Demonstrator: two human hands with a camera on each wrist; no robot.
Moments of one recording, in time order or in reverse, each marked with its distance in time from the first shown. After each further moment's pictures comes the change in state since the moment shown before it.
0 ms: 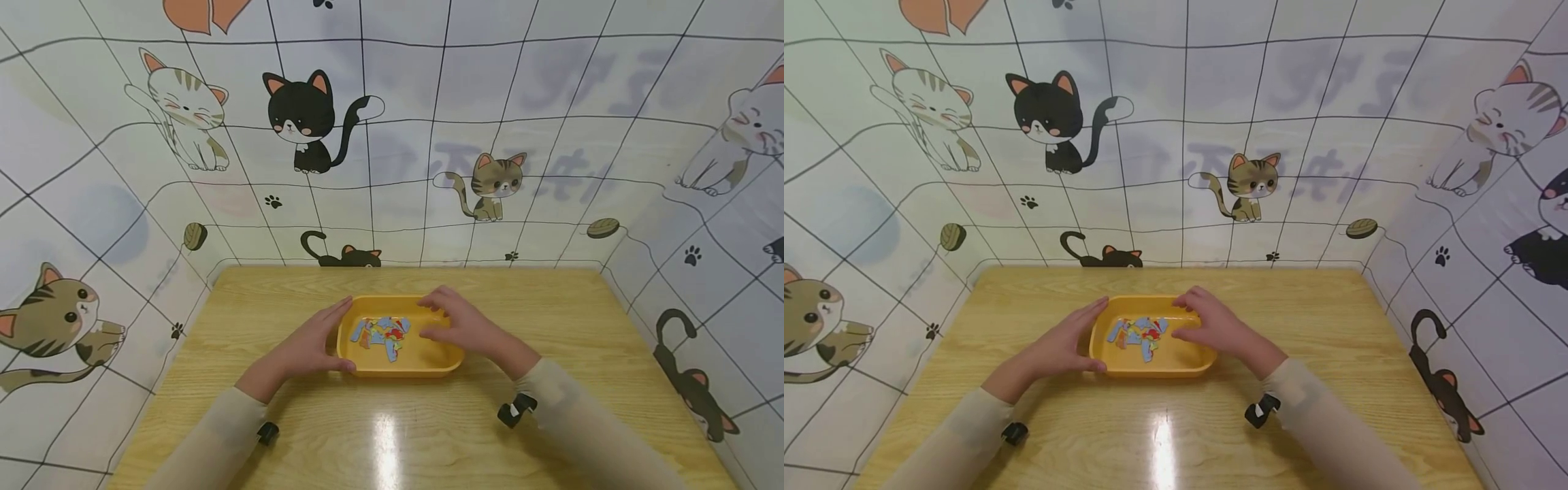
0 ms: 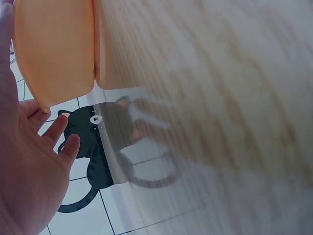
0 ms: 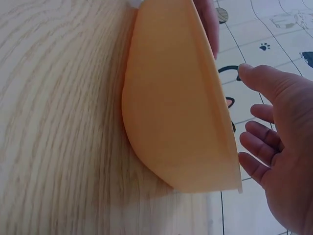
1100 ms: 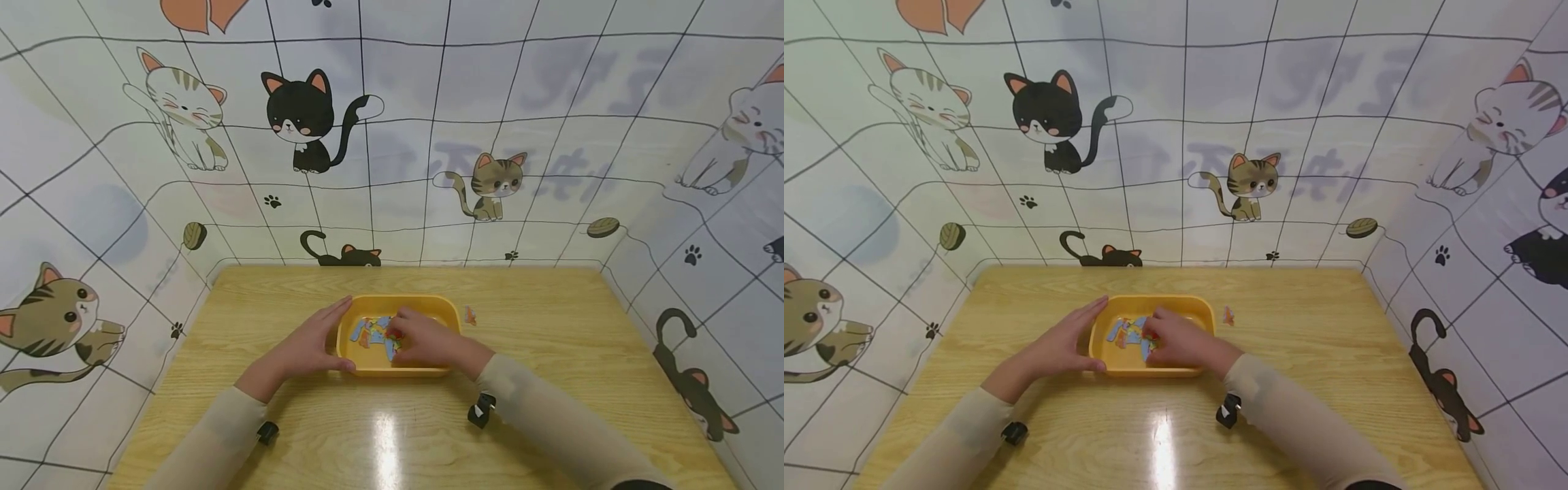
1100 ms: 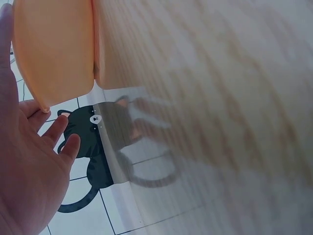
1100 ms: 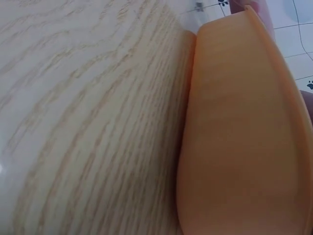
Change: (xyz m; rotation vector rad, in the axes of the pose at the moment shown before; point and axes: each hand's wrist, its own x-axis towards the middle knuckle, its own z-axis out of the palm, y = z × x) left_hand 0.000 0.003 -0.001 -0.014 0.000 -0.008; right_hand 0.033 -0.013 0.059 -0.154 -0.255 0.009
